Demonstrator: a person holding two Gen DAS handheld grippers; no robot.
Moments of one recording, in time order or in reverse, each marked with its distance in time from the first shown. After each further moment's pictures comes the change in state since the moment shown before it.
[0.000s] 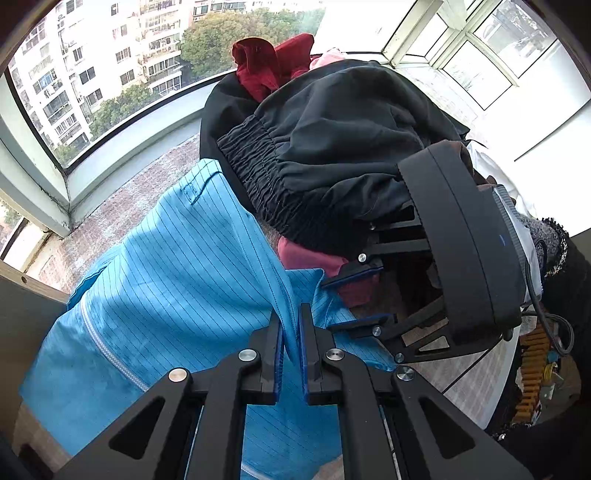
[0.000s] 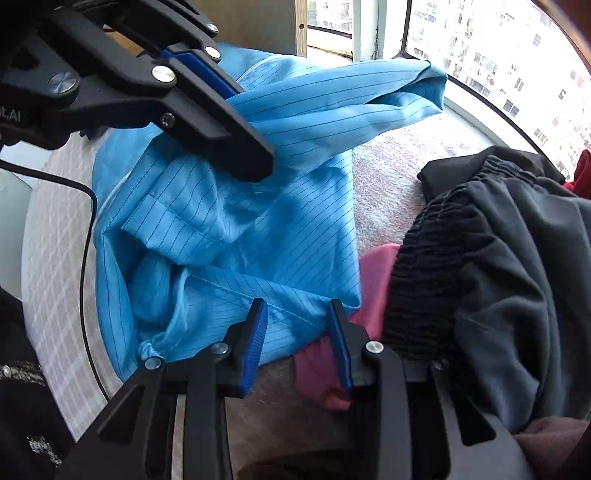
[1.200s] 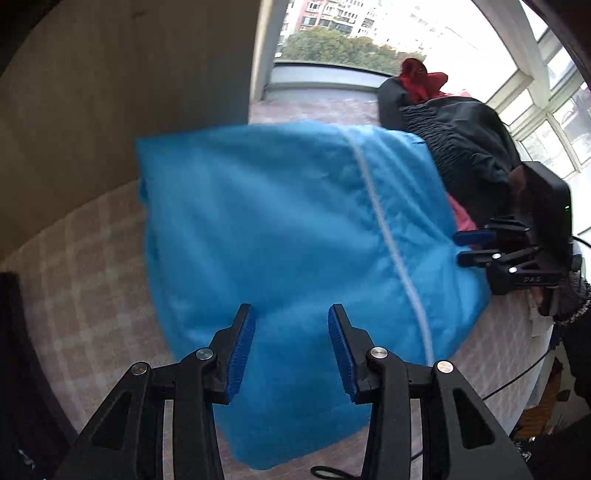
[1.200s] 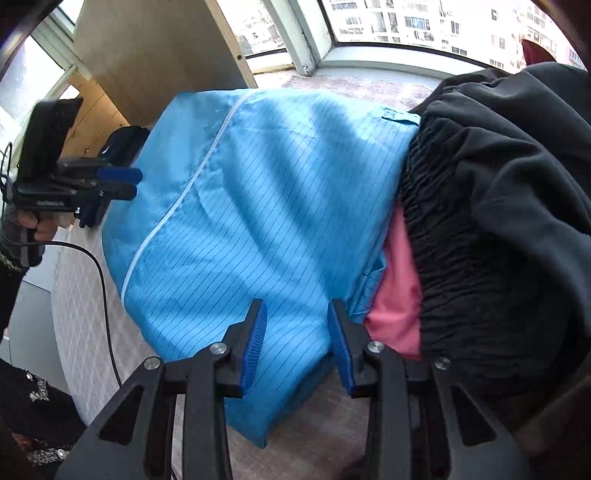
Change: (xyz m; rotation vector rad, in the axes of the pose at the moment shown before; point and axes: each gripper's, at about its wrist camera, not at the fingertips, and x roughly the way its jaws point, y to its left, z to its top) left arm -0.045 0.126 -0.171 -0.410 -0.109 0.156; right arm -0.015 0.020 0.033 0.426 -0.131 0.108
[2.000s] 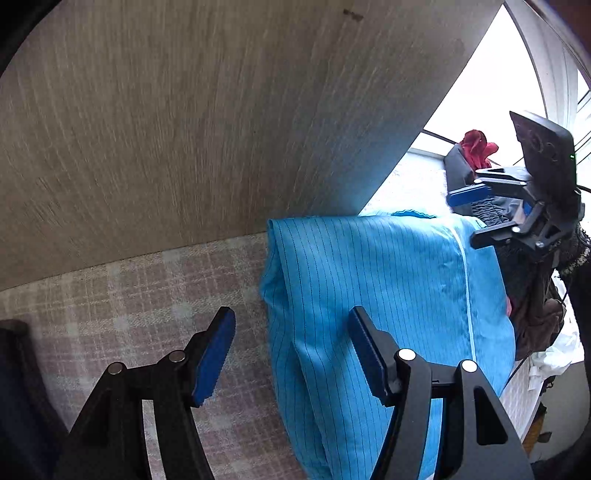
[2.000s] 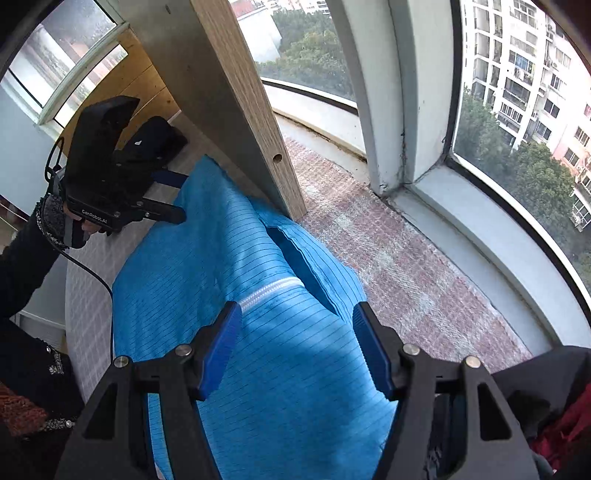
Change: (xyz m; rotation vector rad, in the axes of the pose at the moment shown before) left arm 0.017 0.077 0.070 -0.078 -0.099 -0.054; right arm 0.077 0.018 0.196 -0.395 0.148 0.164
